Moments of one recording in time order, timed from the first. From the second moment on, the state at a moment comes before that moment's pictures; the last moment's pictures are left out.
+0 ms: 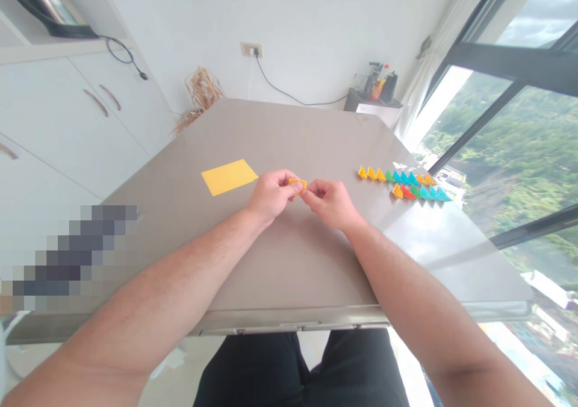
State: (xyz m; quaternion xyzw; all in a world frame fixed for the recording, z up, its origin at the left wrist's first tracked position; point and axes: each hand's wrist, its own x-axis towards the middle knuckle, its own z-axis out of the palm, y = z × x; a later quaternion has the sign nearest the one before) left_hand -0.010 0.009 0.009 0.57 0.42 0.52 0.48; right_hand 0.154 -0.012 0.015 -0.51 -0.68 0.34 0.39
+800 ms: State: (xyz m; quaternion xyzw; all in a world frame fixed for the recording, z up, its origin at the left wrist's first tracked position) left_hand -0.012 0.009 0.006 0.60 0.40 0.46 0.52; right_hand 0.163 -0.007 0.018 -0.53 -0.64 0.38 0.41
